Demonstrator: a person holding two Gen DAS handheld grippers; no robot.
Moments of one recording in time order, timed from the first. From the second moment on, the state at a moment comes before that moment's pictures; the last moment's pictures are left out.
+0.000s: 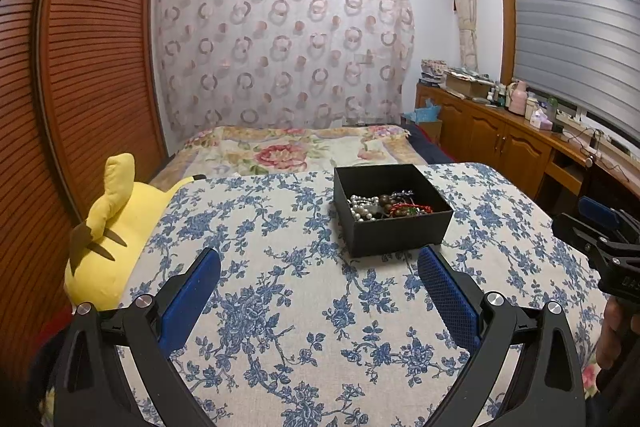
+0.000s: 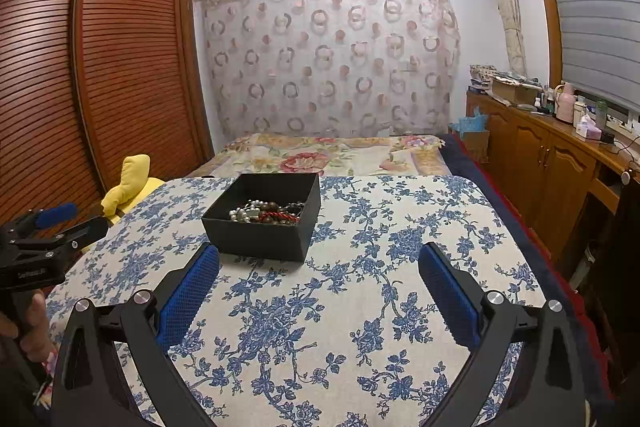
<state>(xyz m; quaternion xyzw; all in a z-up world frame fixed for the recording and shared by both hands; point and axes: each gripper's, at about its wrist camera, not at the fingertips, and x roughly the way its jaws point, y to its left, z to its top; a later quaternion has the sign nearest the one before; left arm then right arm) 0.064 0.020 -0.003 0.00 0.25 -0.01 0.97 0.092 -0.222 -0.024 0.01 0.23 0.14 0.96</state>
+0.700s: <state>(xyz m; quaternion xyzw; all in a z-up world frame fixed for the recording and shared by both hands) 0.062 0.018 -0.002 0.00 0.25 -0.01 0.97 0.091 -0.222 -0.025 0.01 0.23 0.14 0.96</state>
